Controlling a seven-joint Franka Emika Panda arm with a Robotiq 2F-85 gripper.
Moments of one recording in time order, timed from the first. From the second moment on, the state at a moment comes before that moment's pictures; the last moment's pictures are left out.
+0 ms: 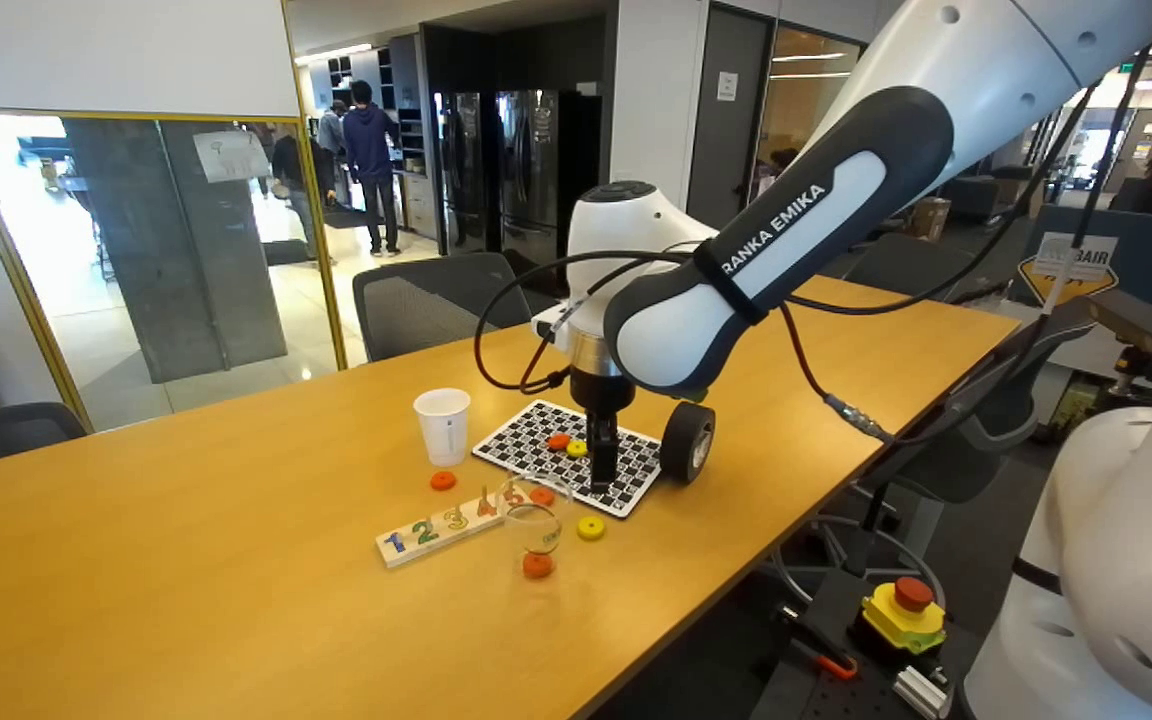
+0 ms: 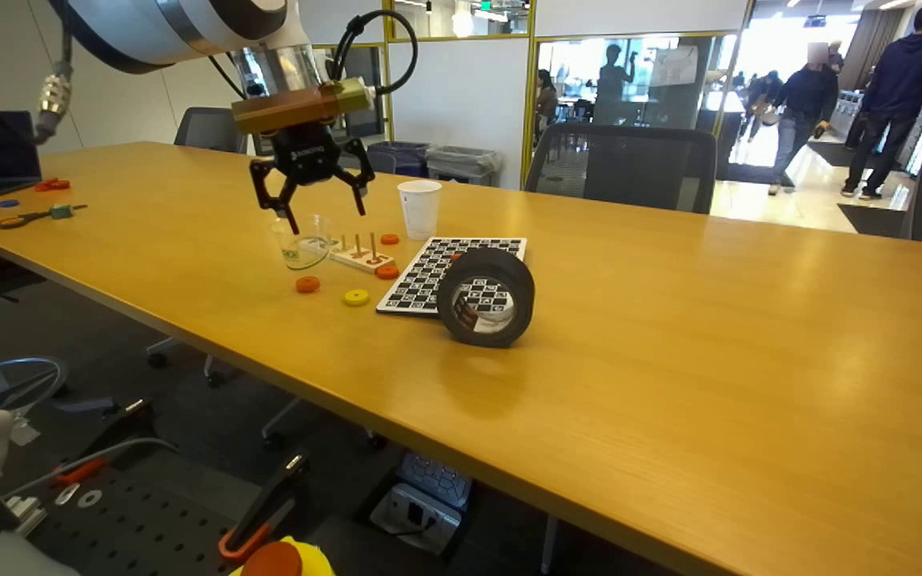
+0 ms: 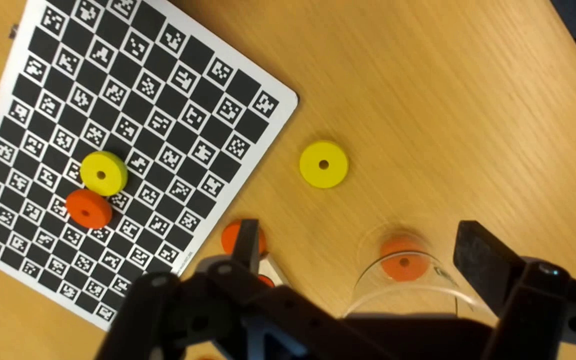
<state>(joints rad) 0.08 -0.19 0.00 -2.60 -0.26 2.52 -0.50</state>
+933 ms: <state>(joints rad) 0.02 0.05 -0.04 -2.61 -0.30 2.81 -0.74</state>
